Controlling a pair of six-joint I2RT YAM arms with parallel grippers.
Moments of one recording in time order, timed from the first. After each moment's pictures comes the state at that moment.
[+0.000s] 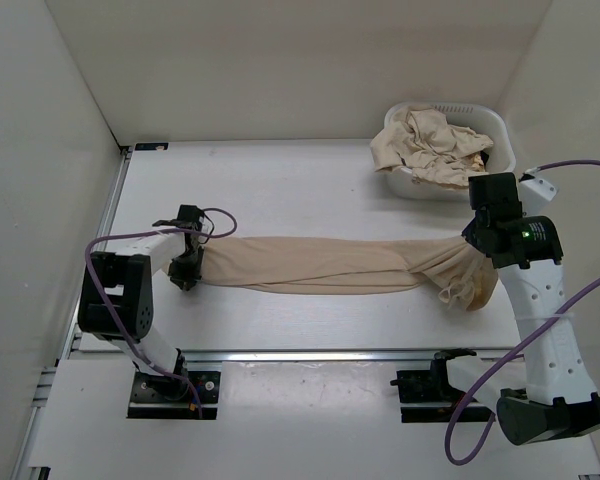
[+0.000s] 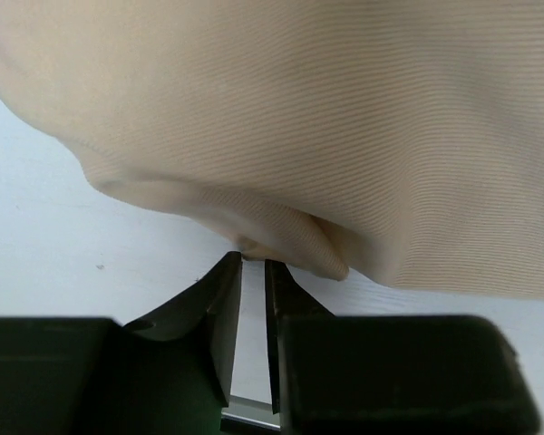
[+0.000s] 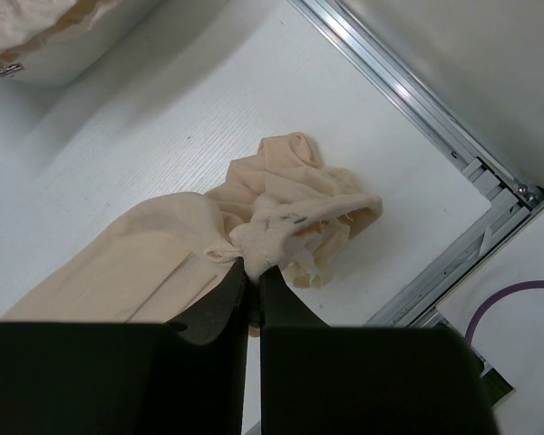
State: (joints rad) left arm -0.11 1.62 0.90 -0.70 -0.25 0.01; right arm 0.18 1.06 1.39 -1.24 0.59 0.73
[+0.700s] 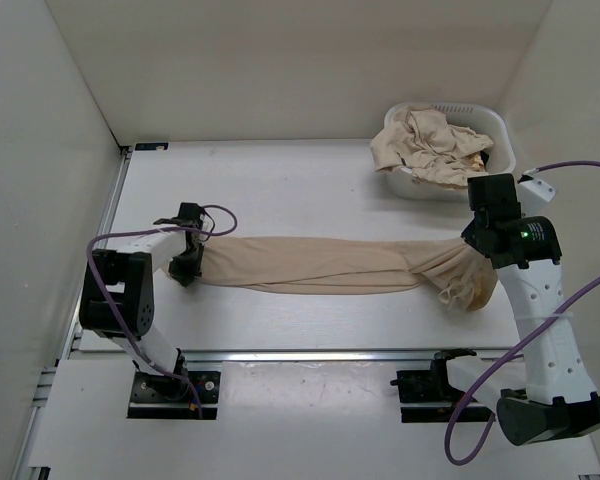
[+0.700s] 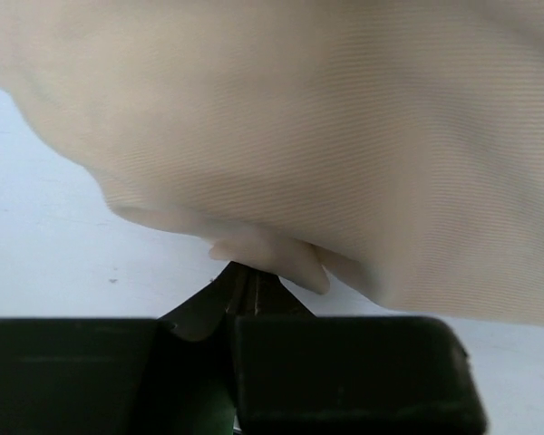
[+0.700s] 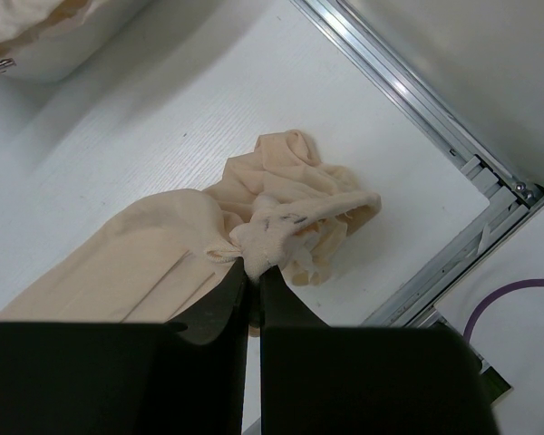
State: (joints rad) left arm -0.11 1.63 0.91 -0.67 -0.26 0.00; right arm 0.18 1.06 1.38 -1.23 0.59 0.73
